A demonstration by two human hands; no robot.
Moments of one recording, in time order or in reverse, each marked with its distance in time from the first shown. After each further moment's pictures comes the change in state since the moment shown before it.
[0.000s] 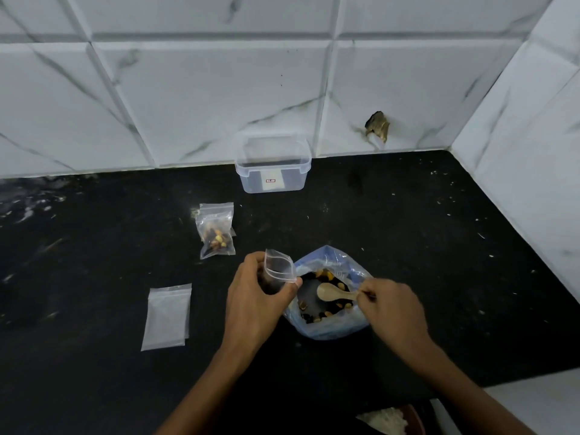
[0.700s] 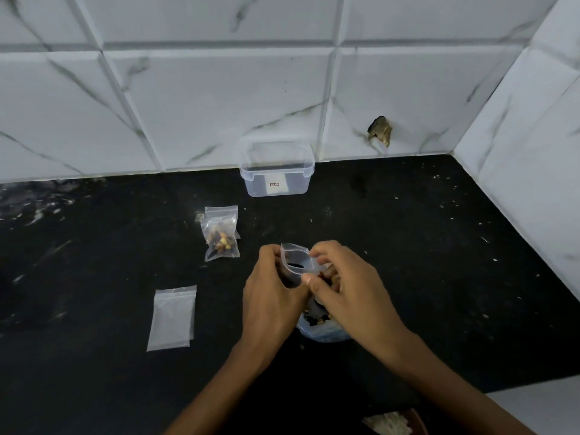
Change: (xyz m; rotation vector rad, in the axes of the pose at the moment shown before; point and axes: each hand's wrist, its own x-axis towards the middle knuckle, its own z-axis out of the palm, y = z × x) left_hand -0.007 0.032 0.007 0.002 0.020 0.114; right_hand -0.016 -0.079 -0.029 0.342 0.107 -0.366
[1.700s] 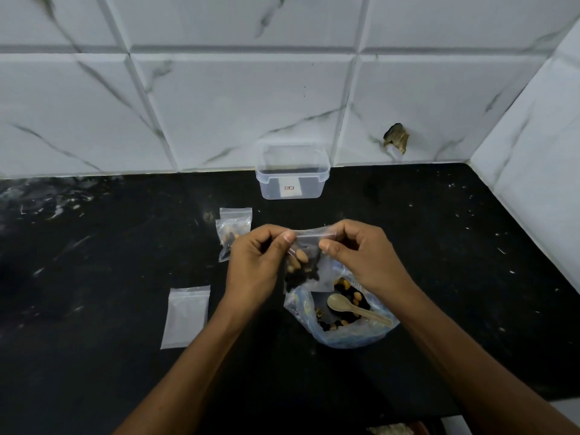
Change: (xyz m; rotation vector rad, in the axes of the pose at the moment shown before) left_hand 0.041 0.006 -0.044 -0.336 0.006 0.202; right_hand 0.052 0.006 -0.009 0.380 -0.011 0.013
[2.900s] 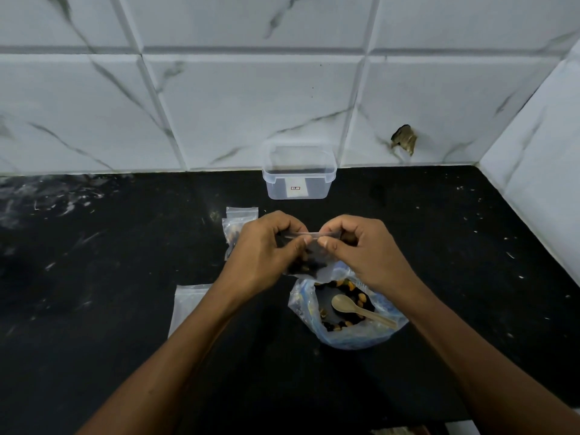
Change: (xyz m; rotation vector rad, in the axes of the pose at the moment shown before) left_hand 0.013 0.027 -0.013 0.381 -0.216 0.033; right_hand 0.005 -0.009 0.000 -0.137 -0.039 -0.142
